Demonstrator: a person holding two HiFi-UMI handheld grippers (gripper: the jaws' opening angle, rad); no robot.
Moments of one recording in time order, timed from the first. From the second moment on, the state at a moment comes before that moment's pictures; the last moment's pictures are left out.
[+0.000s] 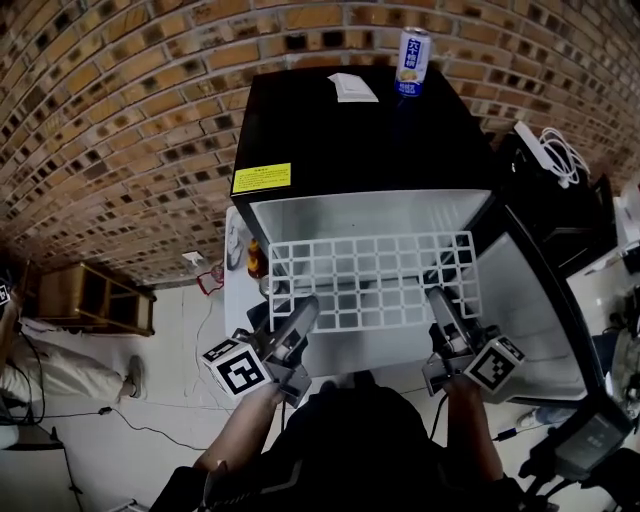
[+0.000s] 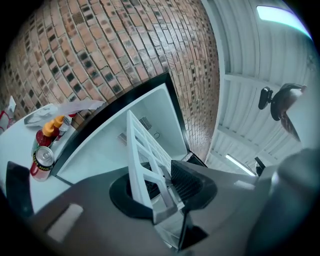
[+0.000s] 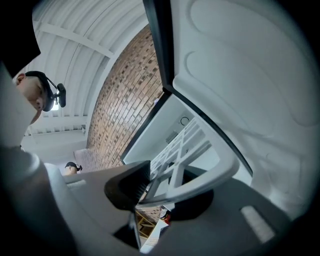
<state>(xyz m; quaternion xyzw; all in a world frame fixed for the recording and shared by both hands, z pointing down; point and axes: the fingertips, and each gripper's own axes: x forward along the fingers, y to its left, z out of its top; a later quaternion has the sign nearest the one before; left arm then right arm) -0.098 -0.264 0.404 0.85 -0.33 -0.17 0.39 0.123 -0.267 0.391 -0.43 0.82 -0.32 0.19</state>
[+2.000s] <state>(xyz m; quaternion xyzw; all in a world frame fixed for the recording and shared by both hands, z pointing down) -0.101 -0.322 0.417 0.81 -0.37 -0.17 0.43 0.121 -0.336 0.407 -0.44 0.79 -0.37 0.20</state>
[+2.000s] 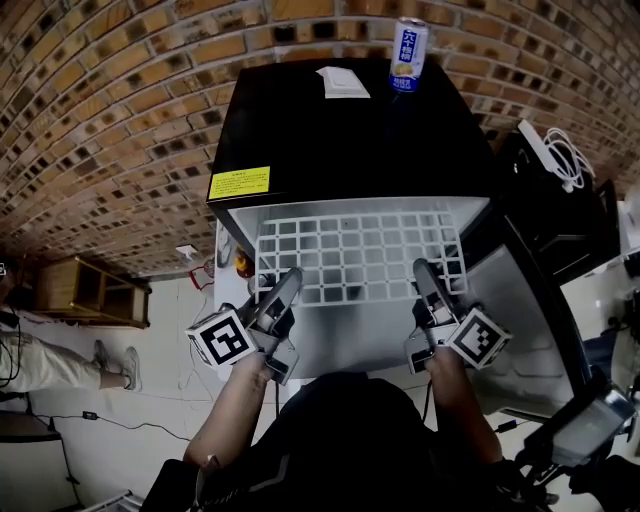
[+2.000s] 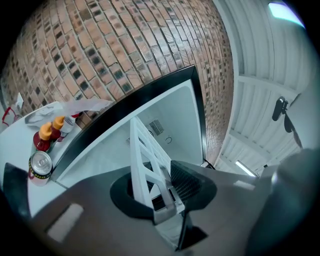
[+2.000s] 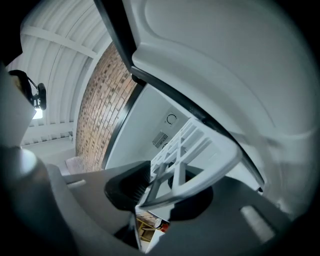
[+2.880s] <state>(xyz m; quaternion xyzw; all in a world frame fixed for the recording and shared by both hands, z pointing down) -0.121 -0.362 0.412 0.80 -0.49 -0.18 0.31 0.123 -0.369 0.411 -0.49 0.77 -0.35 0.21</state>
